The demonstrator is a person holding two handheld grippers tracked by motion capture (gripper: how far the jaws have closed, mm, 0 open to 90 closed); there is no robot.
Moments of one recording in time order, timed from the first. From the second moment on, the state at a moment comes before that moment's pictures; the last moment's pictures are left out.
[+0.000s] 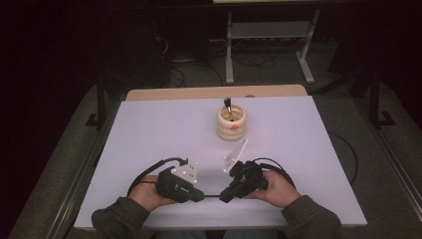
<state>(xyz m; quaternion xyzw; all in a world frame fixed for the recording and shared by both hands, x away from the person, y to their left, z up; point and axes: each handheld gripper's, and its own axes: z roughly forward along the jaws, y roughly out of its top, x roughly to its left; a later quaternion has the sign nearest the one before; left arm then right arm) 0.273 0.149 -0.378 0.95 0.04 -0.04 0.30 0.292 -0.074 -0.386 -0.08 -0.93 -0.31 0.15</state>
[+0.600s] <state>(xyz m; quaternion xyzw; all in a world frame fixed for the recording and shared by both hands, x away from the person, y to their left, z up) 0.264 0.142 -0.378 0.95 0.03 -0.04 0.30 0.287 -0.070 -0.372 -0.06 -0.94 -0.30 0.12</state>
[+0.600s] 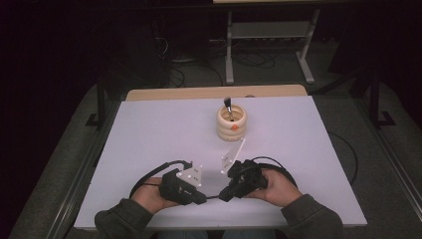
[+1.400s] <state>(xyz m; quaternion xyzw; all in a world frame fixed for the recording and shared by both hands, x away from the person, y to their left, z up) 0.274 0.149 -0.382 0.94 0.07 -0.03 0.33 0.304 -0.093 -0.376 -0.13 -0.90 -0.40 0.15</state>
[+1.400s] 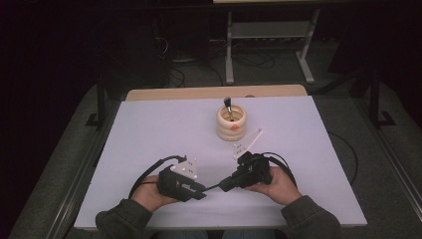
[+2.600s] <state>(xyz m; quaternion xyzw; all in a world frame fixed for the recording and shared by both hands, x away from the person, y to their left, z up) 0.288 0.151 -0.376 0.91 0.15 0.01 0.38 0.315 -0.096 -0.358 -0.21 -0.85 -0.47 0.11</state>
